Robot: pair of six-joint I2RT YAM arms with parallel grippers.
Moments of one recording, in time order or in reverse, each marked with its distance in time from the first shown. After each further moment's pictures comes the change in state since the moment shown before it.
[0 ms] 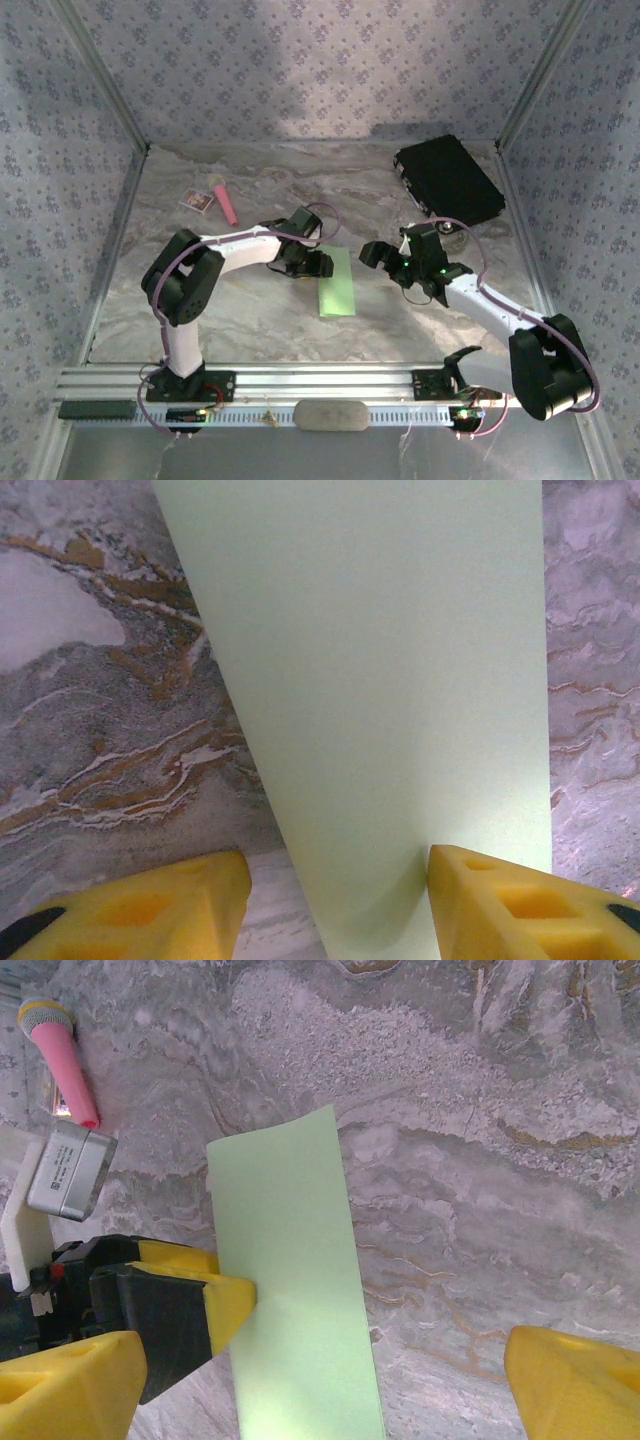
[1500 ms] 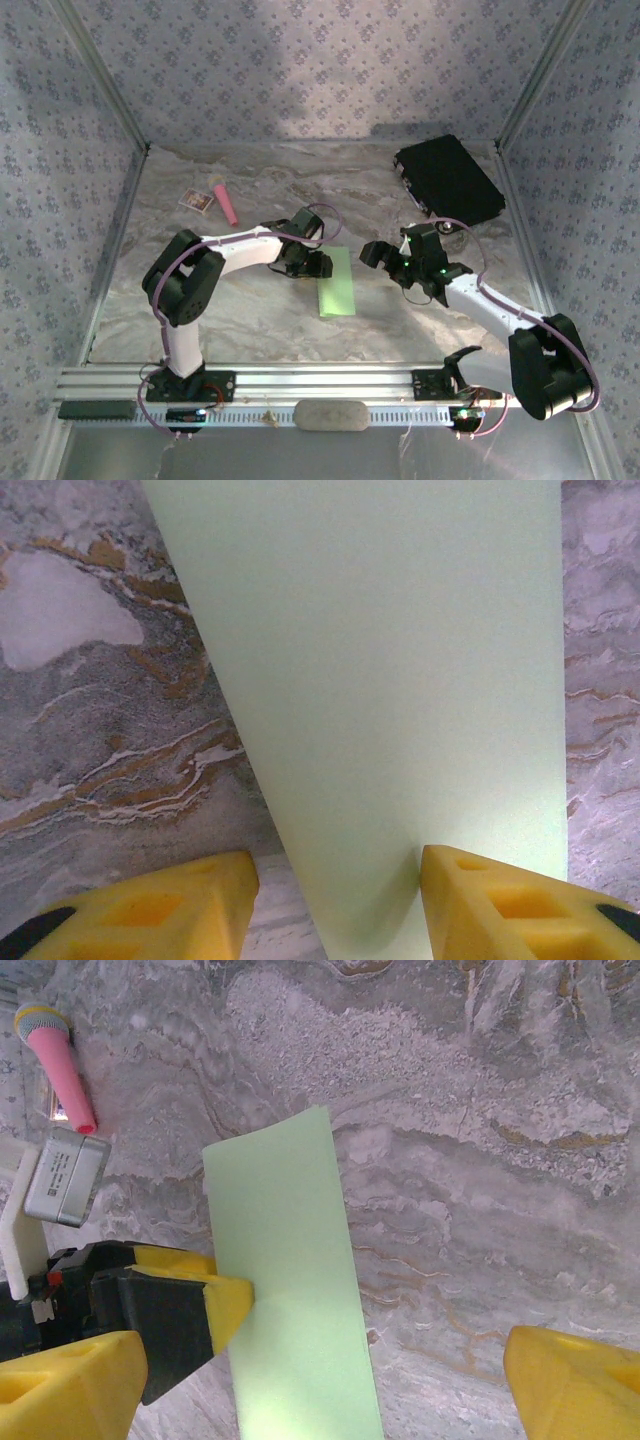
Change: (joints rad) left arm -0.012 0.000 0.006 -0.011 -0.042 -0.010; right arm -0.002 0.002 -0.001 0.000 0.004 0.008
